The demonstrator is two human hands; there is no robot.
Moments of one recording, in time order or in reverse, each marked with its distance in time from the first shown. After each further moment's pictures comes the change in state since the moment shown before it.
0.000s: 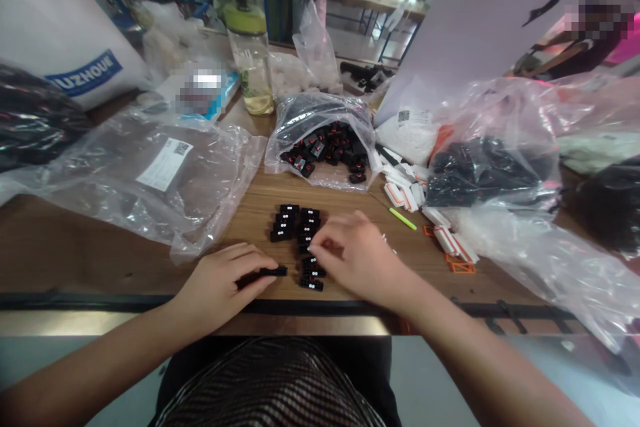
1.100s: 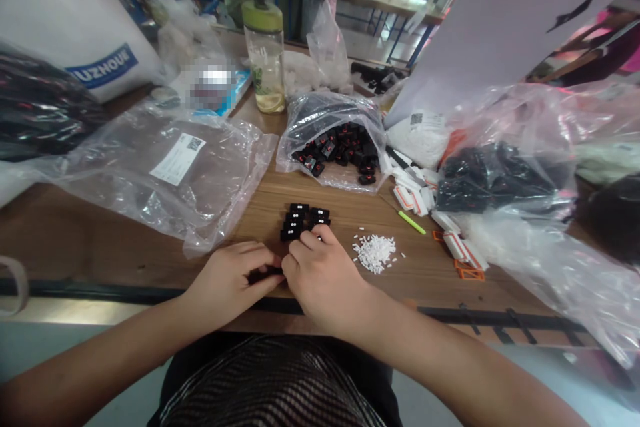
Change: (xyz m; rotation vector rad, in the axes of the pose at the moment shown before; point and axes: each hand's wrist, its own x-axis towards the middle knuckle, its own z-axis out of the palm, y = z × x) left_hand 0.004 0.003 -0.002 -0.006 -0.055 -0.158; right_hand 0.011 -0.041 0.043 -0.547 -0.074 -0.431
